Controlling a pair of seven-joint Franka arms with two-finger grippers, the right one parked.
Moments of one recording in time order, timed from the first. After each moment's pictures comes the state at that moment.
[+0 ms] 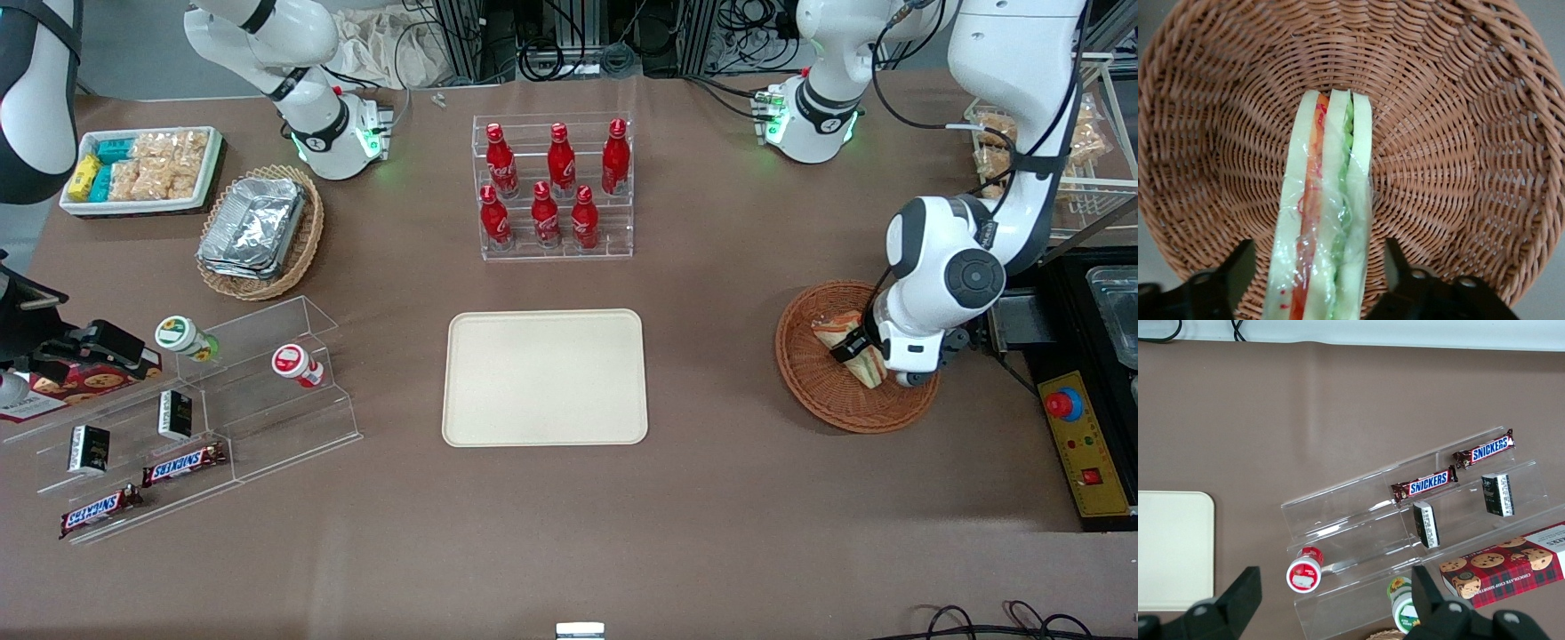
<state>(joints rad) 0.02 0.26 -0.08 -2.24 0.06 2.37 -0.80</state>
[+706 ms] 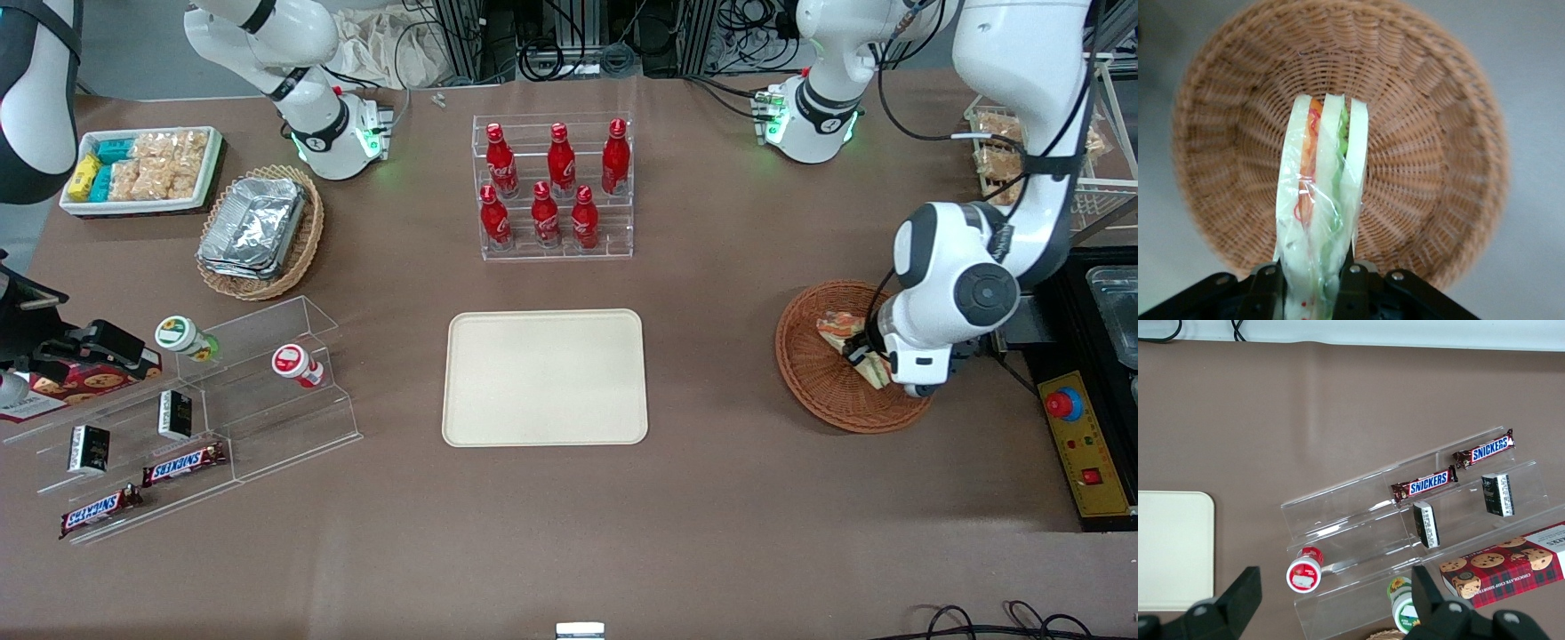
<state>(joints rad) 0.00 0.26 -0.10 -1.99 0.06 2.03 -0.84</state>
